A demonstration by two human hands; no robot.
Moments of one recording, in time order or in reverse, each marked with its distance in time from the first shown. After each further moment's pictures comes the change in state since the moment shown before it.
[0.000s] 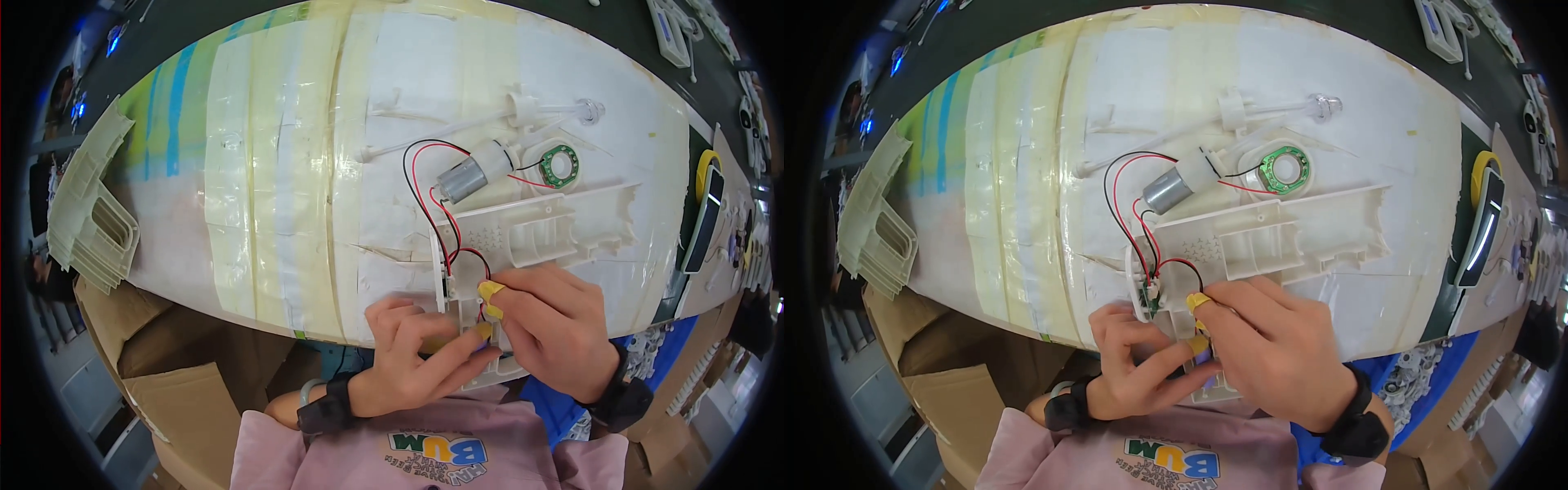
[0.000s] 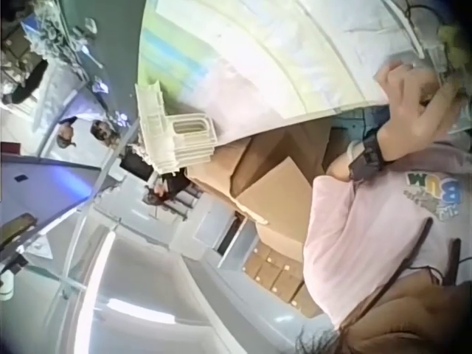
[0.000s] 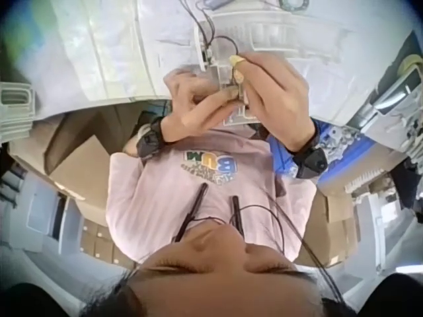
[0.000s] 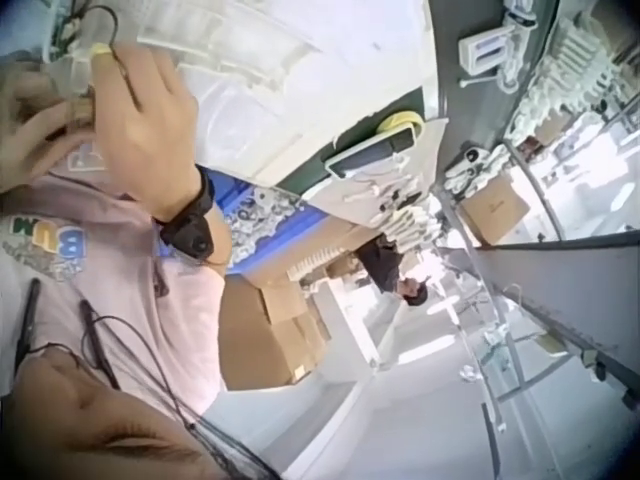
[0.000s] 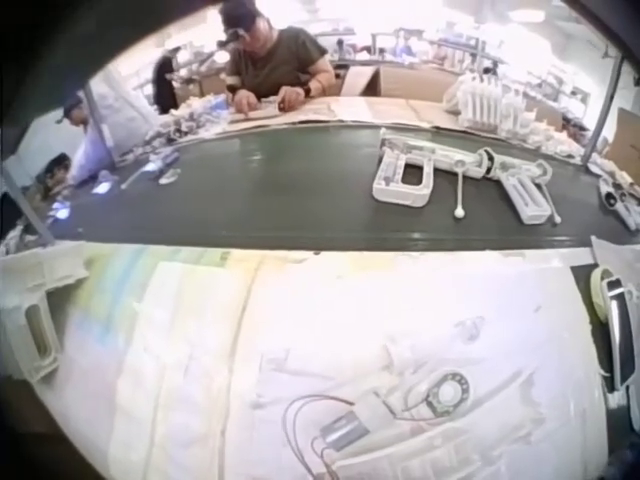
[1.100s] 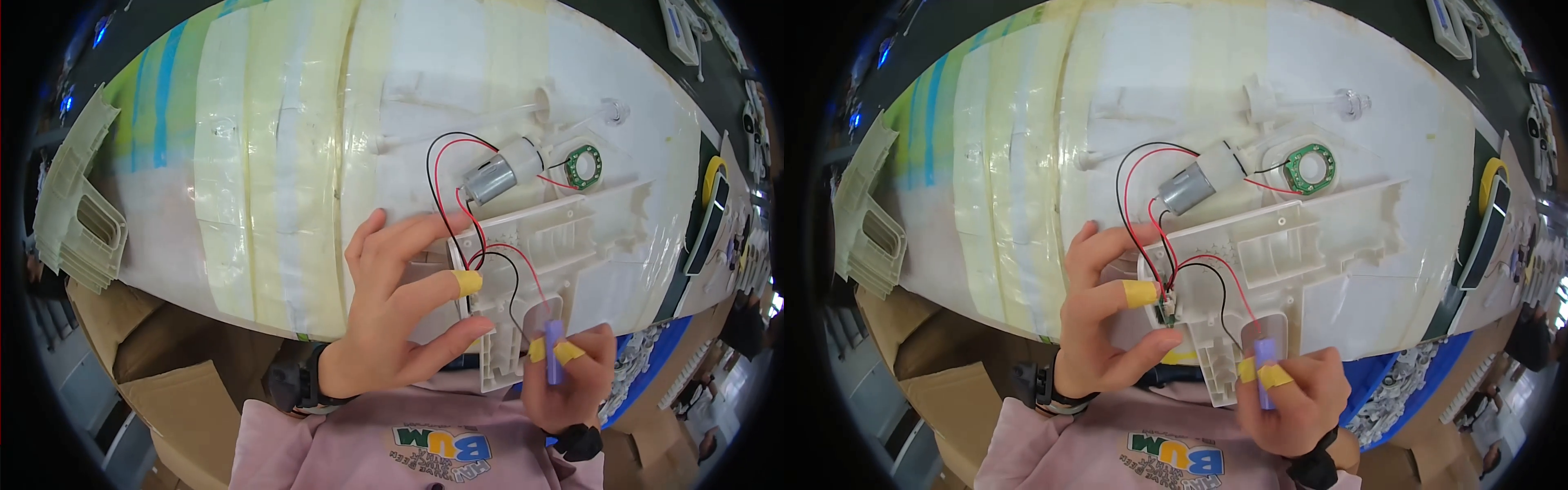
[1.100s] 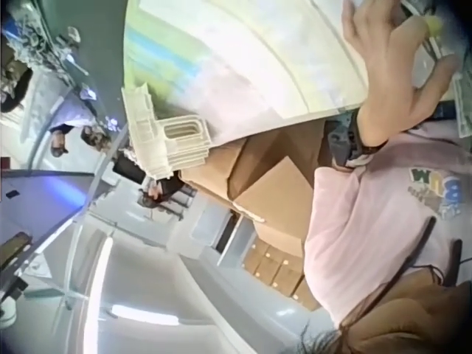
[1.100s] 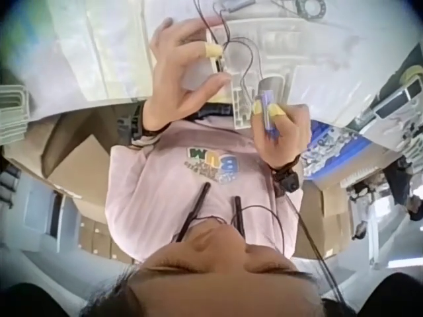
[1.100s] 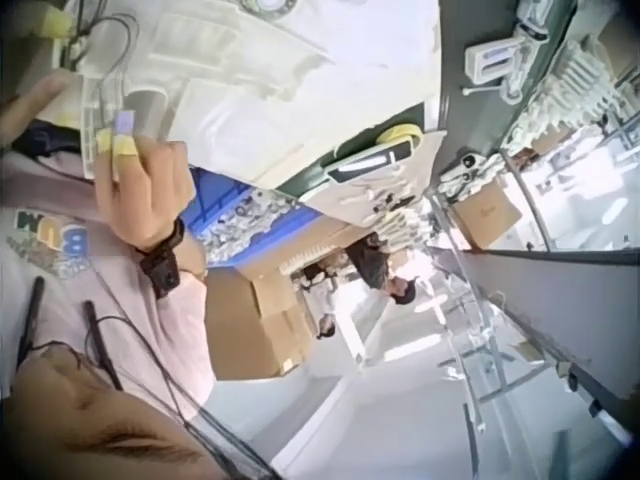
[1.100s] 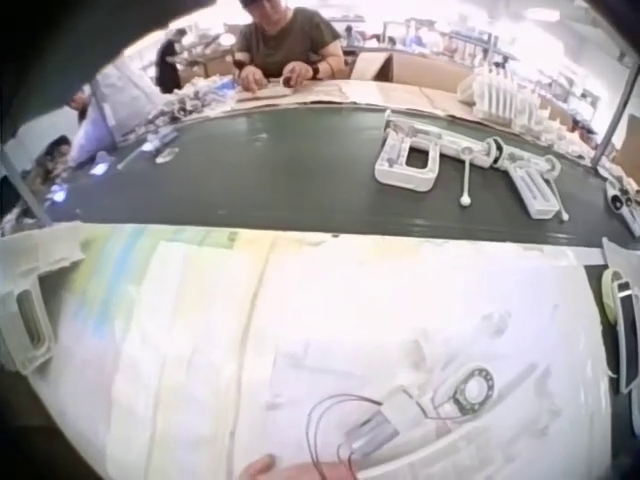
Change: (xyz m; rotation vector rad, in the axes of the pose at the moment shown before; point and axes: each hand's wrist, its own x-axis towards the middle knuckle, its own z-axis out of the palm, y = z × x) left_hand 0.043 -0.040 -0.029 -0.363 -0.084 -0.229; right_hand -0.053 -0.040 0.011 -0.161 0.160 0.240
